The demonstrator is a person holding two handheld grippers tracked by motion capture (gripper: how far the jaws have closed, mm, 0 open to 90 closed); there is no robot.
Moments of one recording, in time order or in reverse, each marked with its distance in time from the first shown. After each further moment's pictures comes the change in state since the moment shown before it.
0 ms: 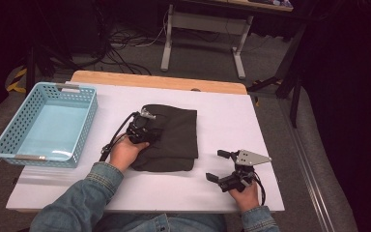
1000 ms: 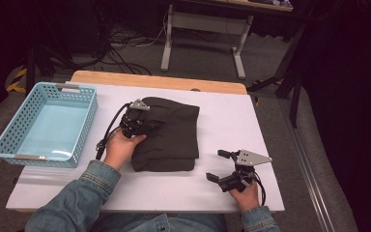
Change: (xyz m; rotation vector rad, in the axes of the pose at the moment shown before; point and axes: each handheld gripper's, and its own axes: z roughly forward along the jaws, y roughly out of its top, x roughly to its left) left arm -0.003 0.023 -0.052 -0.143 -0.099 0.015; right arm 0.000 0.000 -0.001 -0.004 -0.003 -0.003
